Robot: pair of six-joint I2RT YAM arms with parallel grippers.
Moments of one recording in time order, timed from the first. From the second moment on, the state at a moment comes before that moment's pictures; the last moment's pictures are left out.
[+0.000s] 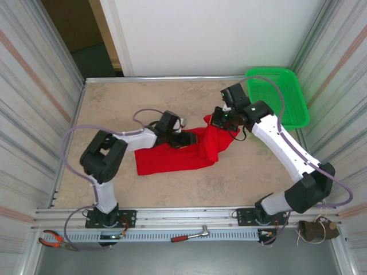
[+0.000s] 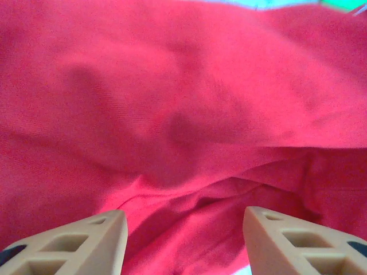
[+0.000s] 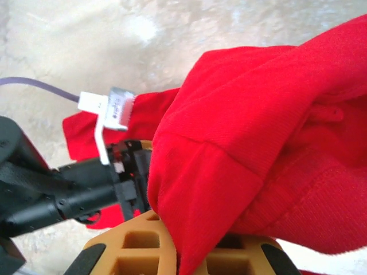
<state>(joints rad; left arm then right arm) -0.60 1.83 1.06 -0.07 0.51 -0.73 0.53 1.44 1.45 -0.96 -0.10 0.75</state>
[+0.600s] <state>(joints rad) -0.04 1.42 0.79 -0.07 0.67 -0.78 0.88 1.96 2.01 -1.22 0.14 0.79</state>
